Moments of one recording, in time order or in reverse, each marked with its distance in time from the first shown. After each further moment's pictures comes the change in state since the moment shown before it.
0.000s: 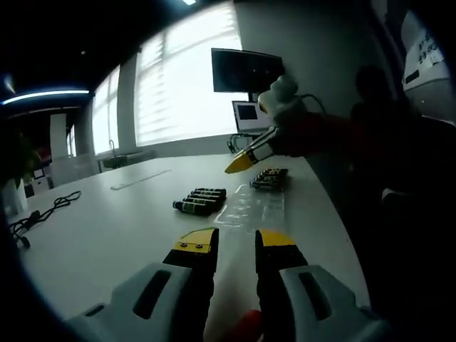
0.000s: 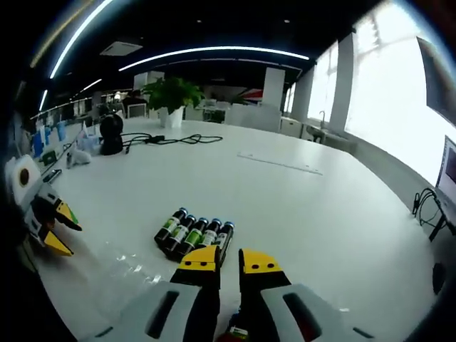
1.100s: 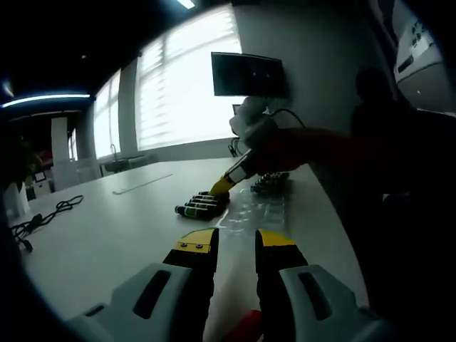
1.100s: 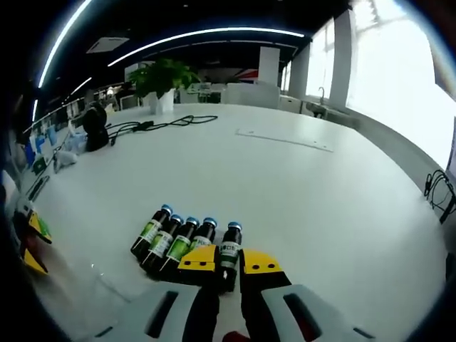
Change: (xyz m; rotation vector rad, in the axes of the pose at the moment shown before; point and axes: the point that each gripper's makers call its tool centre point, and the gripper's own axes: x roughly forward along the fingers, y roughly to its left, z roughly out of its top) left arm -0.004 0.002 0.006 0.009 -0.023 0.010; right arm 0.051 0.003 -0.016 0.066 0.121 0.011
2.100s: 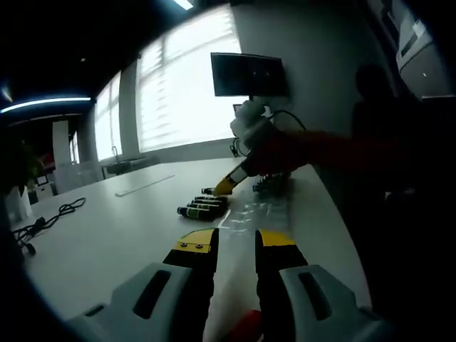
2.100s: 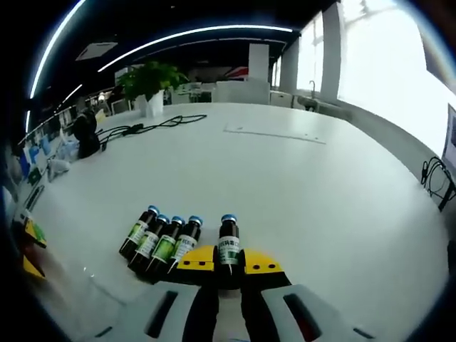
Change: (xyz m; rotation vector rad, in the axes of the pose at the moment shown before) left arm 0.000 0.002 0.001 0.020 0.001 0.015; right arm 0.001 -0.014 -0.005 0.058 0.007 -0.032
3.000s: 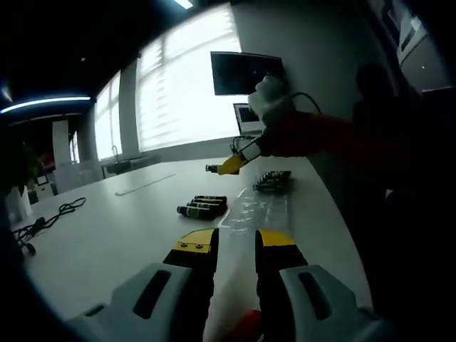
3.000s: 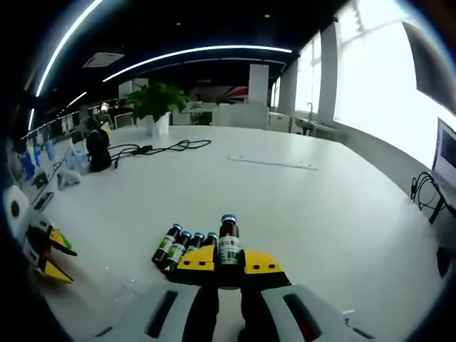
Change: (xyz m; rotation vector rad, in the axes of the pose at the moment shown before) left arm 0.002 -0.001 0.000 0.002 0.006 -0.001; right arm -0.055 0.012 0.030 -0.021 -0.137 -0.015
